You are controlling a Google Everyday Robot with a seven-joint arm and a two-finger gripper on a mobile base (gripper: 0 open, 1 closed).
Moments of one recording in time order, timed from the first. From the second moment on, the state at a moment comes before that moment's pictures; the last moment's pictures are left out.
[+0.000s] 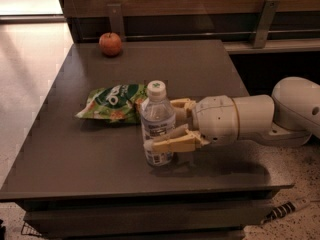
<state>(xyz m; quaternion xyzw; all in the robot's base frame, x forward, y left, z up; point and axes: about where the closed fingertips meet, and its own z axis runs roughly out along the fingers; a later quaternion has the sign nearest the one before) 0.417 0.003 0.896 -0.56 0.51 0.43 0.49</state>
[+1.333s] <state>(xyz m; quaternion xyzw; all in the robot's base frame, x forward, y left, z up) 0.440 -0.003 0.913 -0.55 0.50 0.45 0.50</state>
